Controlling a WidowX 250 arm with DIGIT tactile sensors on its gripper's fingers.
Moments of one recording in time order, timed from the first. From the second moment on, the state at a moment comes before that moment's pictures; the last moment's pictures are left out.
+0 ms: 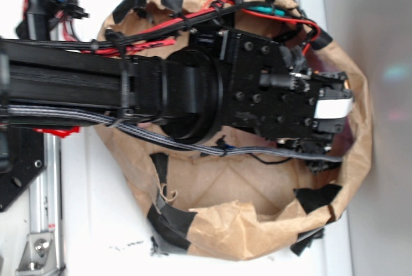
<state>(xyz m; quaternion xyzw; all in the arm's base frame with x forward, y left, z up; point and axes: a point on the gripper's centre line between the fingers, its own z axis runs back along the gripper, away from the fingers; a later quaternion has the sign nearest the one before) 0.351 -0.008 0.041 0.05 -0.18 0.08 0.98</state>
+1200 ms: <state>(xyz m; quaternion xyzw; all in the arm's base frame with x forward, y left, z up) 0.337 -0.052 0.026 0.03 -0.15 0.01 0.99</state>
